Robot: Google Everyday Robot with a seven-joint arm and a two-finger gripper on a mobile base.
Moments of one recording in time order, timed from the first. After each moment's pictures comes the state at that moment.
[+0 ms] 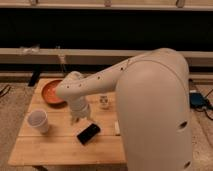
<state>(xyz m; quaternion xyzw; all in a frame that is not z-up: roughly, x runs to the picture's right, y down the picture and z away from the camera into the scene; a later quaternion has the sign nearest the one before) -0.105 0.187 0.747 -0.25 0.32 0.65 0.64</state>
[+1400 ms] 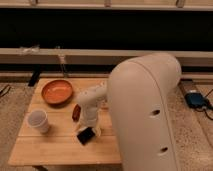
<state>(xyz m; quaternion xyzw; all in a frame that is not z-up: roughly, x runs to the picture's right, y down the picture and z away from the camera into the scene) -0.101 0.245 0.801 -0.33 0.31 0.71 0.54</state>
